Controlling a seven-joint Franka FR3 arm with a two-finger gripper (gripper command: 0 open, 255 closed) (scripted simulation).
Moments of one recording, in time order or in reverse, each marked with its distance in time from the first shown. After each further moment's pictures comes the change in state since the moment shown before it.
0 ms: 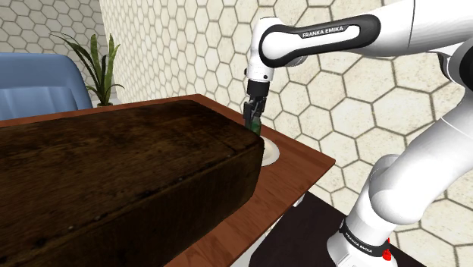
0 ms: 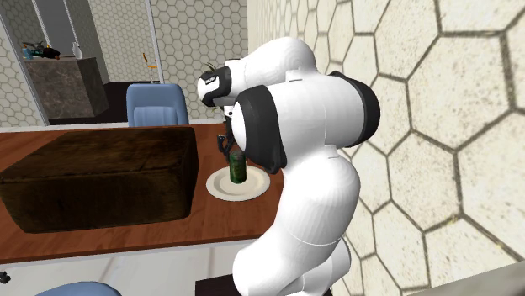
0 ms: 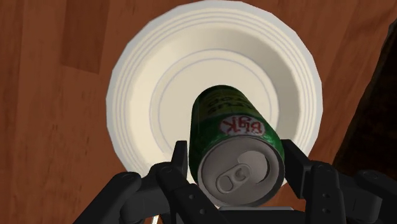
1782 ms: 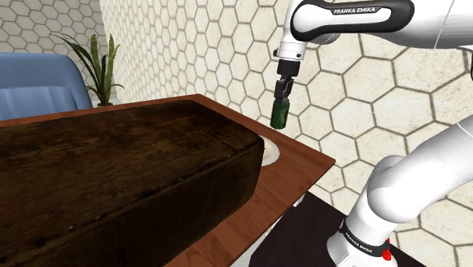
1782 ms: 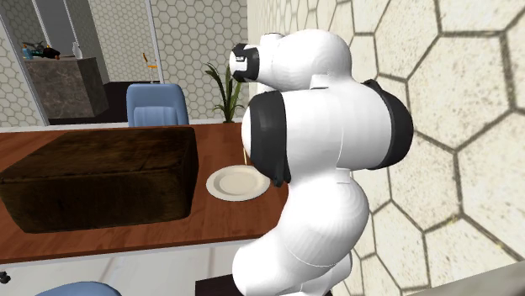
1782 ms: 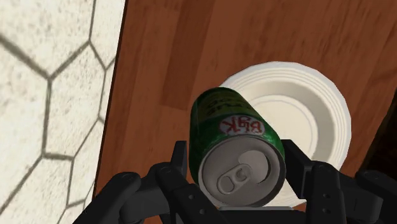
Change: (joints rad) arm -0.075 -0.132 -0.139 0.063 -0.063 -0.202 -0.184
